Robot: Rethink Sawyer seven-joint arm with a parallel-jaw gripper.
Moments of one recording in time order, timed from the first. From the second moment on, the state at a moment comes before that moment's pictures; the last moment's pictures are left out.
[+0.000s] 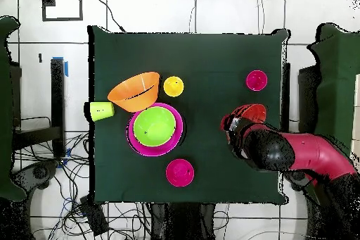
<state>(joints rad) -1.11 -0.78 0.76 1.94 -0.57 0.50 2.07</state>
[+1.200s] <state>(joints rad) -0.85 -0.64 0.66 1.59 -0.53 0.66 2.07</state>
